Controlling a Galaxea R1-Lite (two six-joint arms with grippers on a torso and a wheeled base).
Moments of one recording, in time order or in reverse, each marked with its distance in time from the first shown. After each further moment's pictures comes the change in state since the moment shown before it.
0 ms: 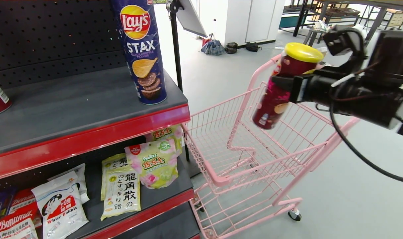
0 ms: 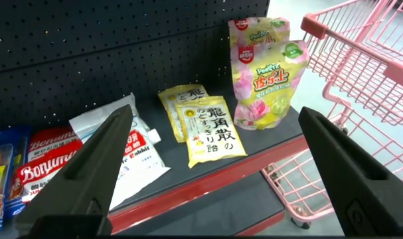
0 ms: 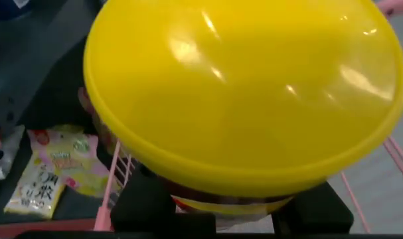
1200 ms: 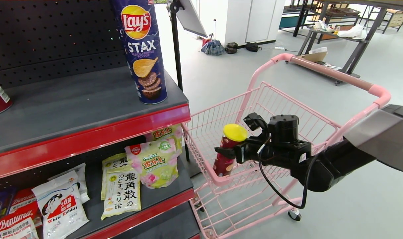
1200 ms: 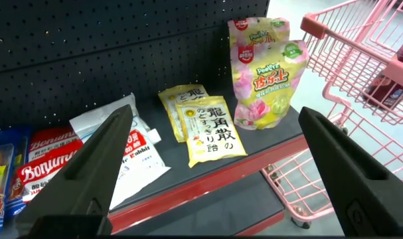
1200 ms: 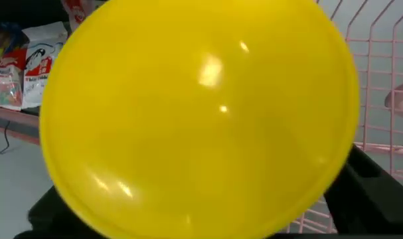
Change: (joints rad) left arm 0.000 0.000 0.000 0.000 0.001 0.001; right arm 0.040 0.565 0.111 -0.386 0.362 0.086
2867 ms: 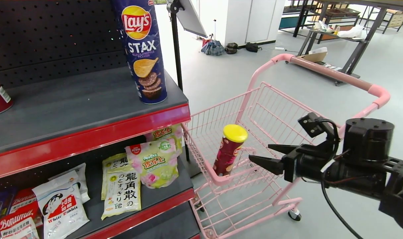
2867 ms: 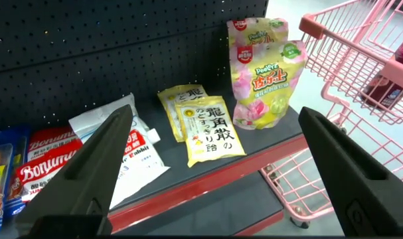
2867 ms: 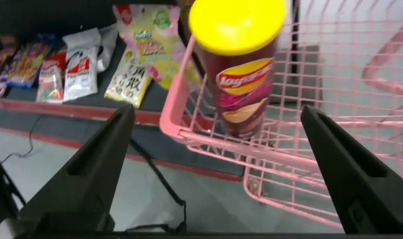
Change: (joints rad) left arm 0.000 0.000 0.000 0.000 -0.003 -0.002; right arm -0.037 -0.460 0.418 0.007 0.005 0.046
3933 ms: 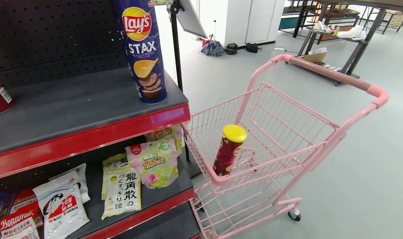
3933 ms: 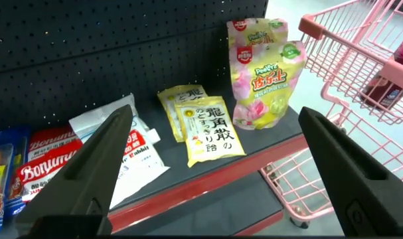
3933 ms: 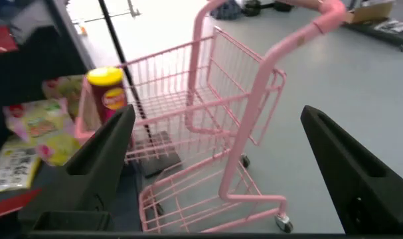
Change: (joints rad) left arm 0.000 0.000 0.000 0.000 0.000 0.000; right arm -0.403 -1.529 0.205 0.887 -0.287 -0.053
